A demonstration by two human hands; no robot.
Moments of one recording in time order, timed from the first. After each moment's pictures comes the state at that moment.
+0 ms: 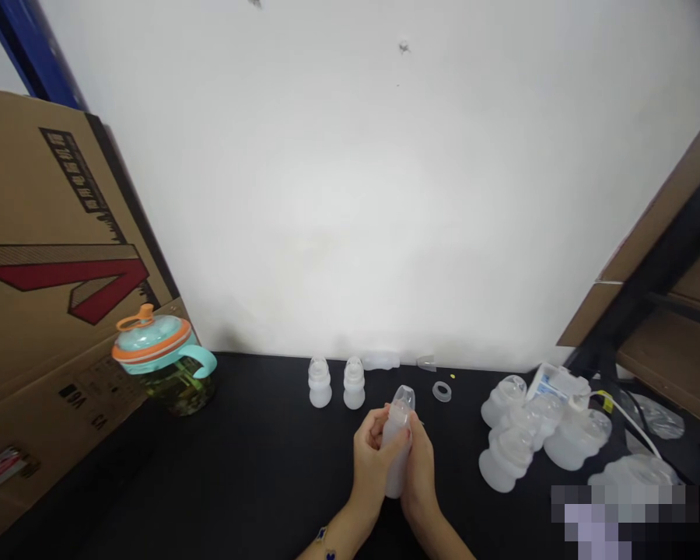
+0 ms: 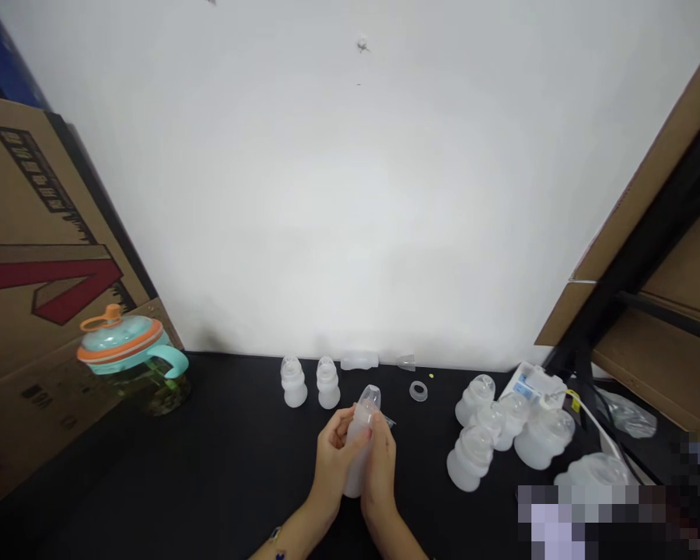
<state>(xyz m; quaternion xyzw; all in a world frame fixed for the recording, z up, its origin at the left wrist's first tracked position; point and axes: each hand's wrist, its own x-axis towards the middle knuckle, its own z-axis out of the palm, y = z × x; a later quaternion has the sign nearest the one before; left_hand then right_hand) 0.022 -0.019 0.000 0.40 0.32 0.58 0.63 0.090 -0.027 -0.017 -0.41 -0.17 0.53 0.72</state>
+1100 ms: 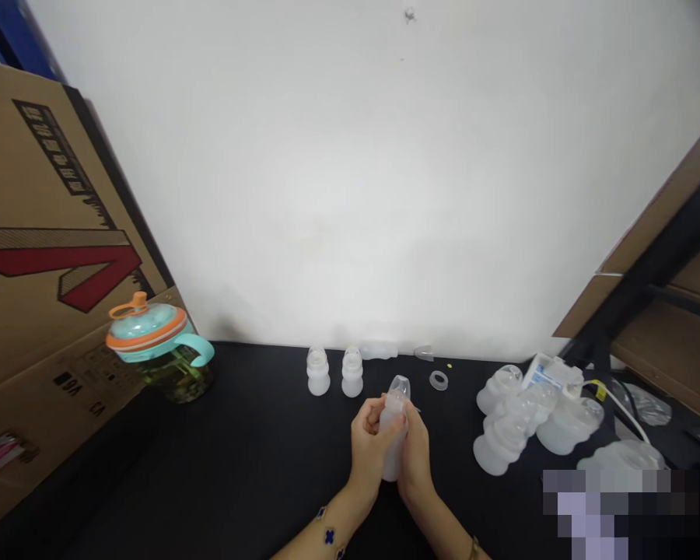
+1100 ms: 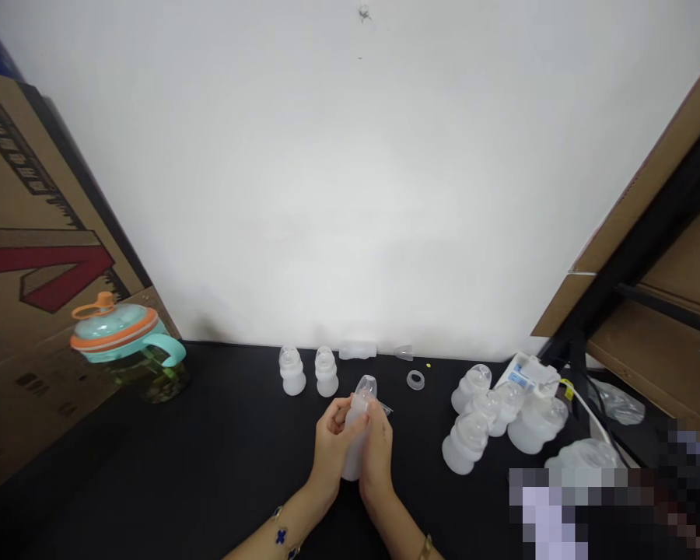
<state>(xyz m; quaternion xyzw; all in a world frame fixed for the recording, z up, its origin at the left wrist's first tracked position) 0.023 -0.022 -0.001 0.39 0.34 0.58 0.63 0.092 -0.028 -0.021 -0.44 -0.22 0.50 0.71</state>
